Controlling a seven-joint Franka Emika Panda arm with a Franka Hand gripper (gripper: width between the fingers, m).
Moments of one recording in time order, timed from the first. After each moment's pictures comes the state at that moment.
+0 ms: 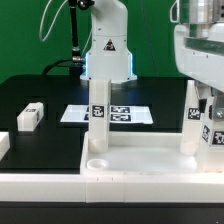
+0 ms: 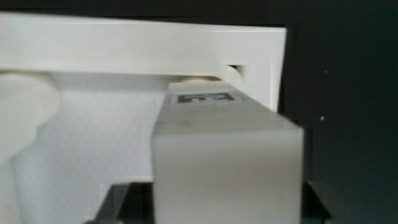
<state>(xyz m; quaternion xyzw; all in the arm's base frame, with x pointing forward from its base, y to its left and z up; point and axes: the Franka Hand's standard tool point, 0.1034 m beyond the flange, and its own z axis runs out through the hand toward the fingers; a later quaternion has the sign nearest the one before) 0.642 0.106 0.109 -0.68 0.73 0.00 0.06</state>
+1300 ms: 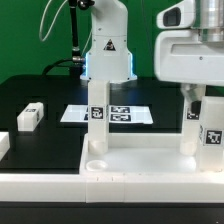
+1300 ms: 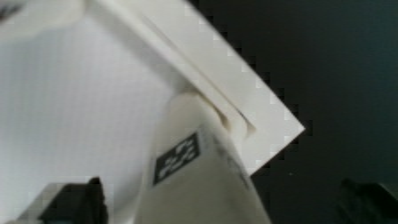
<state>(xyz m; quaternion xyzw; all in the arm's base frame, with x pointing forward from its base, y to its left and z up) 0.638 0.108 0.104 -0.96 0.26 -0.03 0.04</state>
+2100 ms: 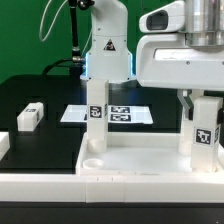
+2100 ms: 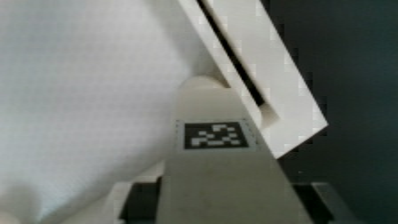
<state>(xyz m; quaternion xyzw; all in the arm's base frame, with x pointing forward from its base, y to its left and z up) 0.638 0.103 0.099 -0.95 0.31 -0.03 0.04</state>
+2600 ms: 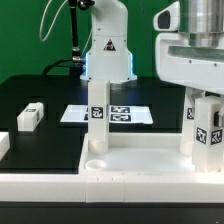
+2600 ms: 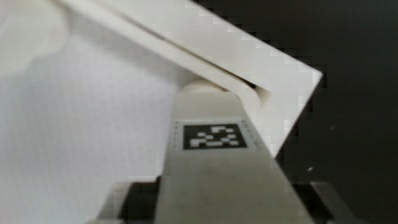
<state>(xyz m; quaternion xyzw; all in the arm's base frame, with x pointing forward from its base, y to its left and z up) 0.641 0.106 0.099 -0.80 0.59 0.00 0.05</state>
